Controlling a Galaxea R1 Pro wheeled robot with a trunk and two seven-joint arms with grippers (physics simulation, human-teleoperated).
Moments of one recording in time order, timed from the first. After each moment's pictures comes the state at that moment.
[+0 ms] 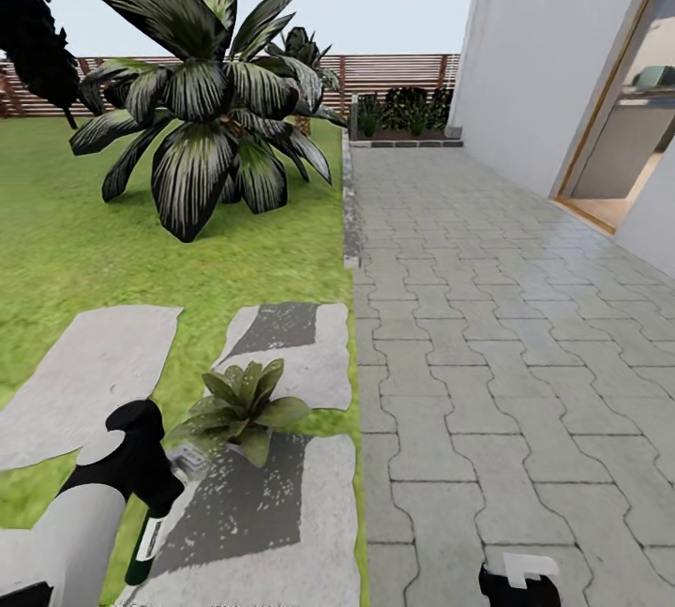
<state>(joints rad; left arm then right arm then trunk) -0.72 0.11 0.30 -0.76 -1.57 0.76 -1.46 -0.43 -0.01 -0.91 -0.13 0.94 -0.38 -0.27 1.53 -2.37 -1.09</state>
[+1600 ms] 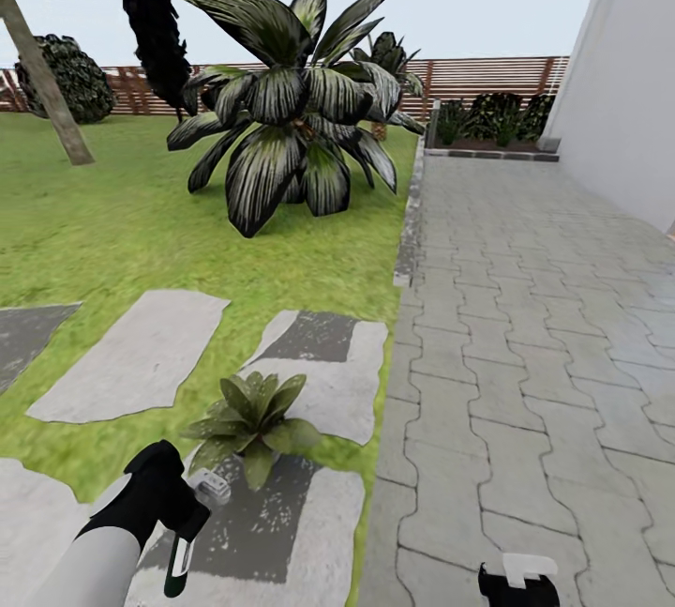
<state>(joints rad) -0.61 0.03 0.31 -0.71 -1.21 0.76 -1.04 -0.43 -0.01 -0.90 -0.13 0.94 -0.38 -0.27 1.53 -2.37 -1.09</state>
